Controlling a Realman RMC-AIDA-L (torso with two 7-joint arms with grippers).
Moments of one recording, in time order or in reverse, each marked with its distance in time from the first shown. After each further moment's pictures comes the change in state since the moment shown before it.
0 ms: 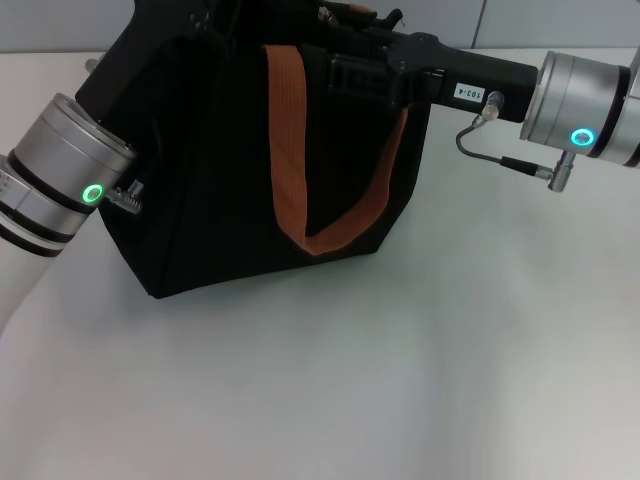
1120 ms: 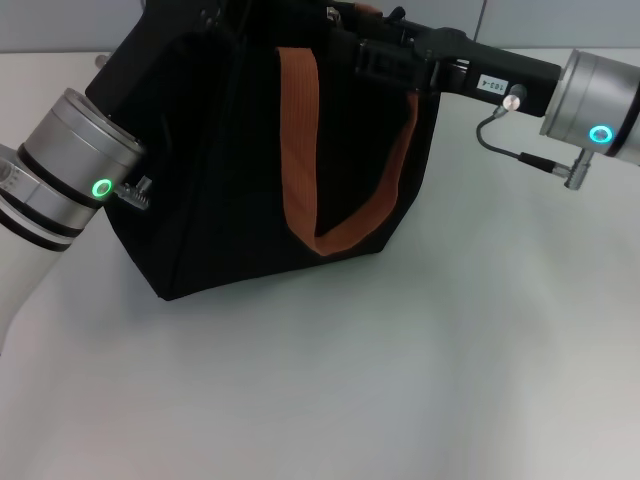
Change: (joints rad) left arm -0.015 0.000 0.001 -0.009 0.001 -0.017 0.003; right arm -0.009 0.001 0.069 0.020 -0.018 0.014 0.004
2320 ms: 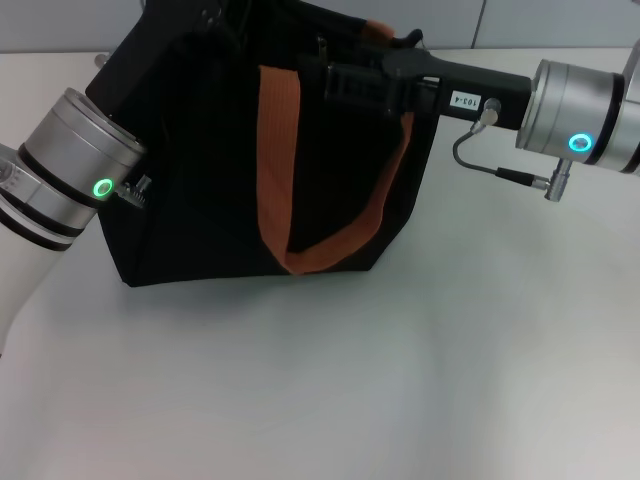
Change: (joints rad) left arm -0.002 0.000 -0.003 -0.003 0.000 -0.001 0.014; right arm 0.038 -0.003 -0.042 0.041 -0.007 -0.074 0.045
